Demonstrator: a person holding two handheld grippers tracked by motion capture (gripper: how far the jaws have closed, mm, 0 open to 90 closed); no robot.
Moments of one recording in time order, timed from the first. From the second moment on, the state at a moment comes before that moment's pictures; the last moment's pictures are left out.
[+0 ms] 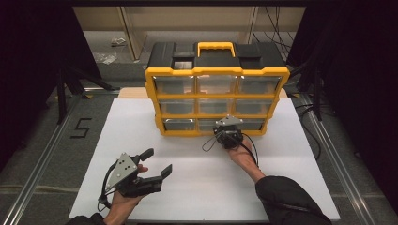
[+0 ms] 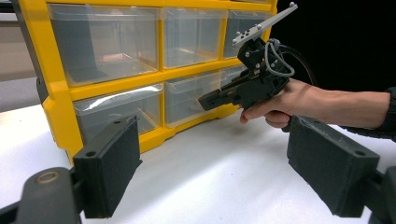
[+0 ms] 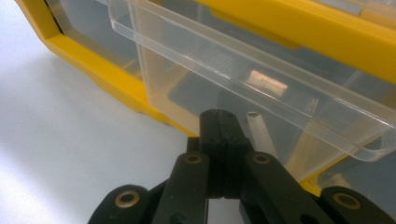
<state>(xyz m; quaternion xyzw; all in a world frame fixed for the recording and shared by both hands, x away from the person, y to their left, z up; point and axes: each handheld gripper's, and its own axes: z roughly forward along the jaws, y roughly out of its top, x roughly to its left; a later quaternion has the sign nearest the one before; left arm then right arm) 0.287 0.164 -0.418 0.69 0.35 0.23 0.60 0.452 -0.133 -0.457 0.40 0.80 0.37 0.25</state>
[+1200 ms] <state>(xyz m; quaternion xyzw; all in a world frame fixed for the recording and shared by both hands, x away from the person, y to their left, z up) 0.287 0.164 -0.418 0.69 0.35 0.23 0.60 0.464 -0.130 -0.461 0.41 0.79 0.37 0.25</state>
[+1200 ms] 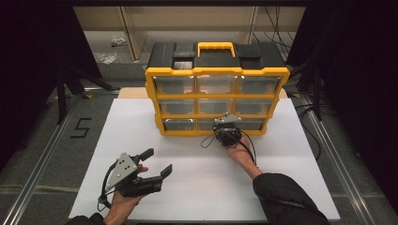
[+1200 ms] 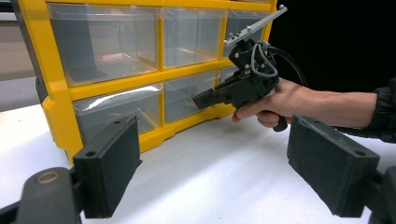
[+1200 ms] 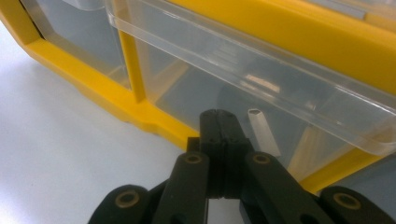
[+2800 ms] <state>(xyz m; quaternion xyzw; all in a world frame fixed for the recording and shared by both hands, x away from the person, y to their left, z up) 0.287 0.163 -0.419 0.69 0.34 0.23 0.60 0.412 -0.141 -0.417 0.40 0.77 0.45 0.21</state>
